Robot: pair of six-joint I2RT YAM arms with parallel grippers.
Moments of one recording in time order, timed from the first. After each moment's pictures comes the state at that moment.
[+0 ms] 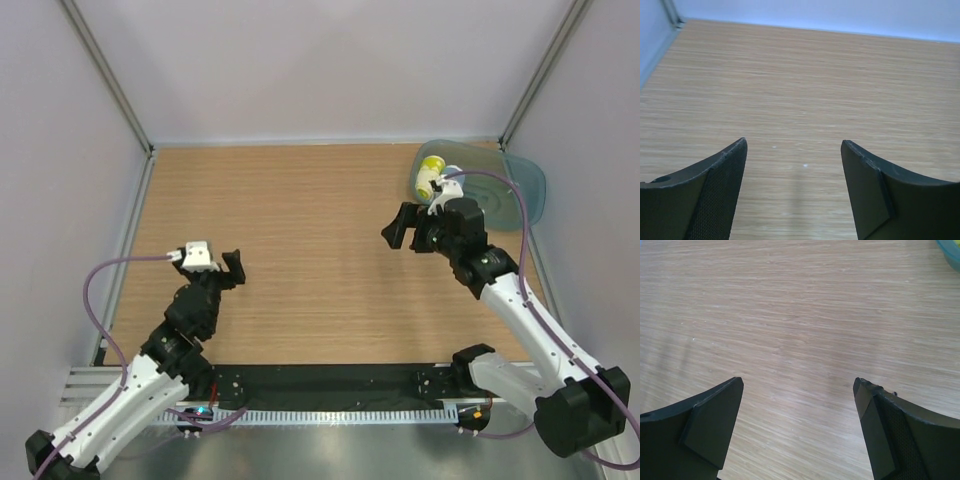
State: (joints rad) left arm -0.66 0.44 0.34 0.00 -0.62 -0.18; right arm 0.32 0.98 0.80 -0.31 -0.14 0.38
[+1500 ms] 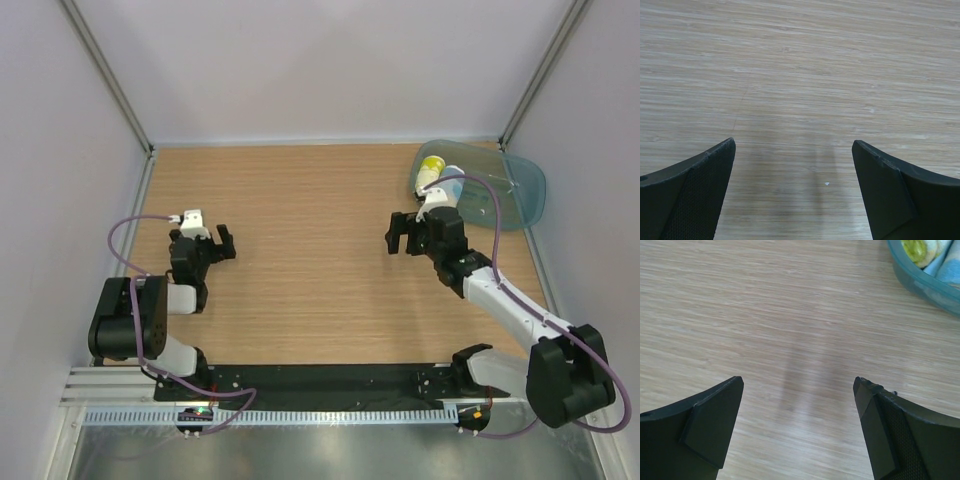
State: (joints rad) left arm 0.03 1.50 0.30 0.93 0.04 -0.10; right arm 0.33 1.13 0.64 -0.01 0.02 0.18
